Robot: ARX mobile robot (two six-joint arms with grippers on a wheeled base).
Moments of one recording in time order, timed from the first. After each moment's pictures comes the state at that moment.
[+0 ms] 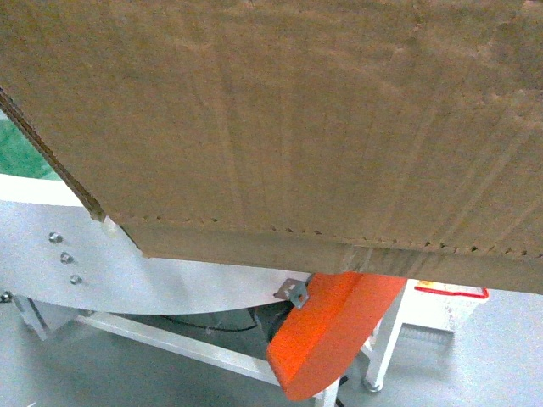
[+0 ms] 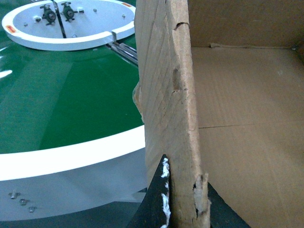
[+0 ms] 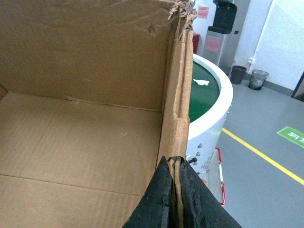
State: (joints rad) left arm -0.35 1.17 0.83 0.06 -0.11 -0.10; right arm 0.17 1.05 0.69 0.34 0.18 -0.02
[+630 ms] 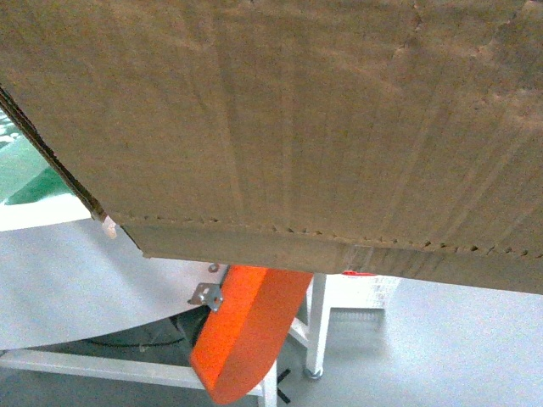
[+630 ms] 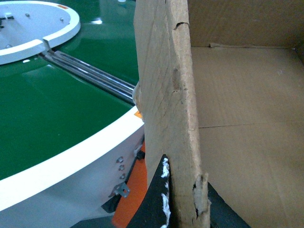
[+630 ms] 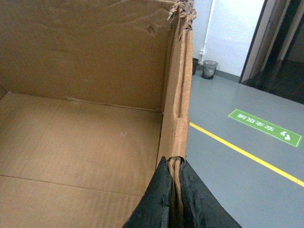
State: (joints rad) left arm -0.35 1.17 0.83 0.06 -0.11 -0.10; right arm 0.17 1.05 0.69 0.34 0.18 -0.02
